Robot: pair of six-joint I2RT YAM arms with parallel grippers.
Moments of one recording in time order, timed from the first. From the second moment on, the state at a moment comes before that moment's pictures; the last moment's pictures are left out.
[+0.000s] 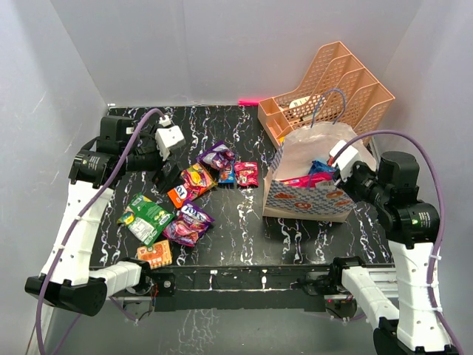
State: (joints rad) left arm -0.22 1.15 1.46 -1.10 0.63 0.68; right arm 0.04 0.76 1.25 -1.06 -0.32 -0.75
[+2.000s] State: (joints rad) left arm 0.13 1.18 1.02 -0.84 0.29 0.36; right arm 0.04 1.14 1.44 -0.54 -0.54 -0.31
